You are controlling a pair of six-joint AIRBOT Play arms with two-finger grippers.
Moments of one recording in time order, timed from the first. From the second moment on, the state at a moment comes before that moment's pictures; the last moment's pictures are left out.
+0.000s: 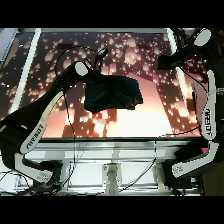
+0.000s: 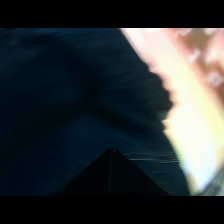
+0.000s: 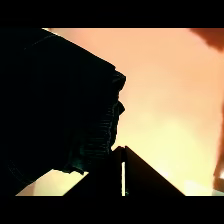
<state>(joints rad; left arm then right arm) -0.46 -1.69 1.53 0.95 -0.92 -1.32 -0.02 -1.69 1.91 -1.24 1.46 1.38</state>
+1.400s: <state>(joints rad) -0.45 -1.61 1.53 1.05 -1.27 -1.36 -0.13 -1.74 1.37 -0.81 1.23 1.25</state>
